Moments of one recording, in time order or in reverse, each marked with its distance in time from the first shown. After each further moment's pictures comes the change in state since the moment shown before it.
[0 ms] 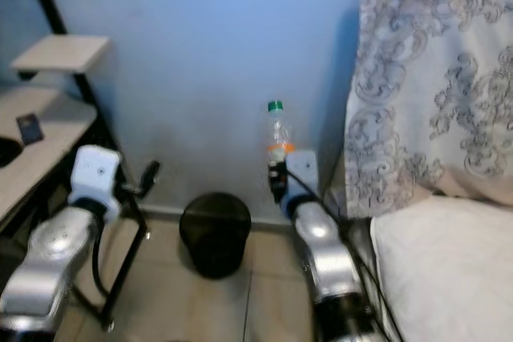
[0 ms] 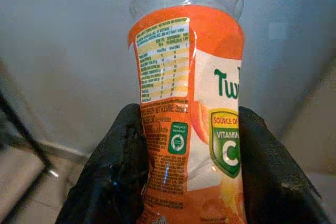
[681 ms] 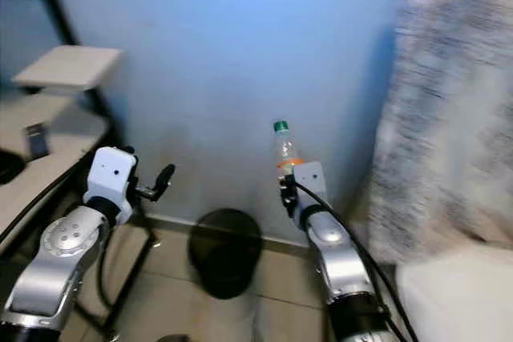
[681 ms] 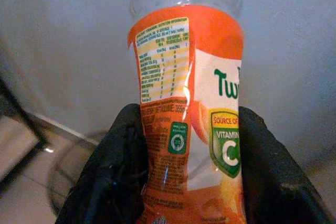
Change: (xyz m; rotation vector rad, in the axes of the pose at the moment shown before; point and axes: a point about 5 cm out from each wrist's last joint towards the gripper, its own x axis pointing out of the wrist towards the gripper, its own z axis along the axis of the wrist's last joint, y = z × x) left arm 0.001 0.001 -0.002 0.043 0.015 -0.035; right arm 0.004 -0.001 -0.014 -0.061 0.077 0.057
